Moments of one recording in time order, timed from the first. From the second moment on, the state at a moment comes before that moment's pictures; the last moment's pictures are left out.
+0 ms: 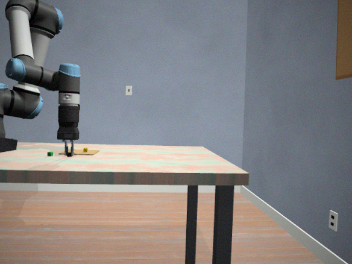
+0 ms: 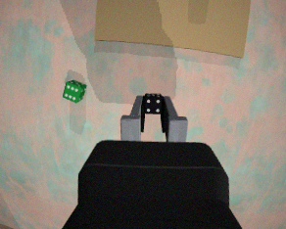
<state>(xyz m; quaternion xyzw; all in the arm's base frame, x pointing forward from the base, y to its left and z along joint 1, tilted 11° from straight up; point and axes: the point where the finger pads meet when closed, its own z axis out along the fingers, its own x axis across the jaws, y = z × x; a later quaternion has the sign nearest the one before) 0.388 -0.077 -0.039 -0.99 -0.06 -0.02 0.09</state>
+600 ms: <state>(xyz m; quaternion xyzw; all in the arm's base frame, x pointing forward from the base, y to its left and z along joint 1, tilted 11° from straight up) 0.388 -0.077 -0.039 -0.99 -0.06 -0.02 0.09</state>
